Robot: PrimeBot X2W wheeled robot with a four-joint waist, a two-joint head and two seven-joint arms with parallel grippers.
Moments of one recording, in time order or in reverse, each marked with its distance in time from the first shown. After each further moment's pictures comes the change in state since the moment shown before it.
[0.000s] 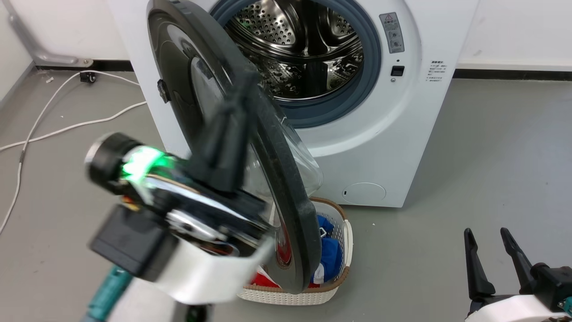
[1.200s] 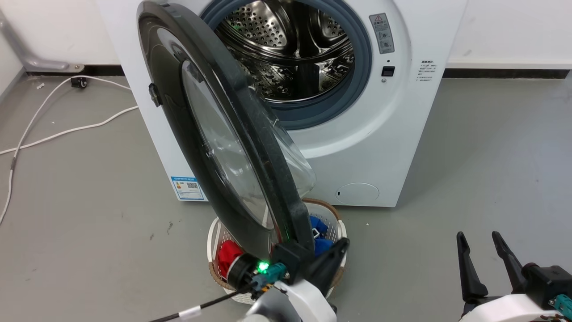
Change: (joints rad) left arm 0.132 -0.026 -0.408 0.555 -0.232 0.053 0.213; right arm -0.012 0.000 0.013 0.042 0.010 0.000 0.006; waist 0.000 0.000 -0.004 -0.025
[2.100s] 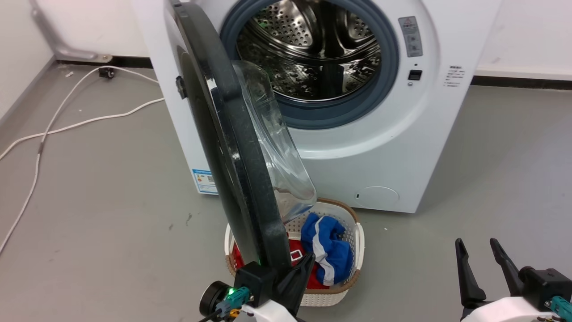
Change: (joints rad) left arm 0.089 0.049 0.068 0.035 -0.042 0.086 -0.114; right arm -0.002 0.000 -0.004 0.048 0.005 0.000 -0.001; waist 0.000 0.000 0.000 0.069
